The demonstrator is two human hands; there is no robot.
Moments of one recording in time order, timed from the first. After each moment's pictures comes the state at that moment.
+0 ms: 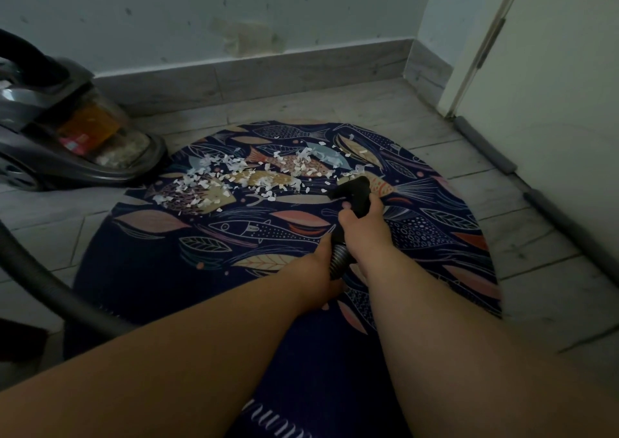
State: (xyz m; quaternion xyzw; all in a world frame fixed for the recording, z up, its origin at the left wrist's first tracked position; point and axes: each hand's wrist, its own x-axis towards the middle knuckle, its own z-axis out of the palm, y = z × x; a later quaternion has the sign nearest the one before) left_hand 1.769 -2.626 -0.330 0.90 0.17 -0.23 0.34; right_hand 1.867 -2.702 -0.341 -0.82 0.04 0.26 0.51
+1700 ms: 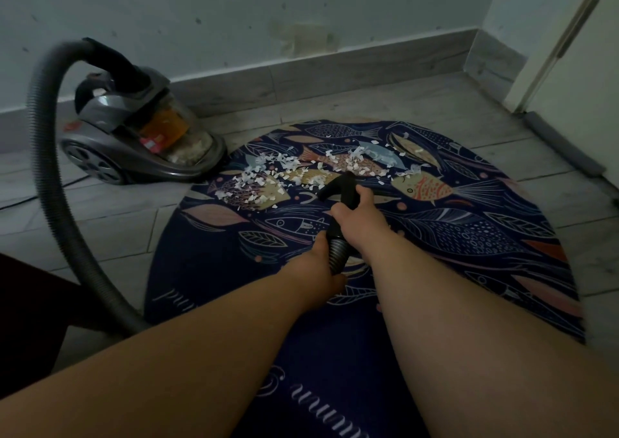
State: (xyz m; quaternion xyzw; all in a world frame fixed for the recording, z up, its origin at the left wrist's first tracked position) left_hand 1.723 -2.556 -0.329 0.89 0.27 -0.21 0.30; right_hand 1.837 -2.617 -0.332 -0.81 -0.07 0.35 0.47
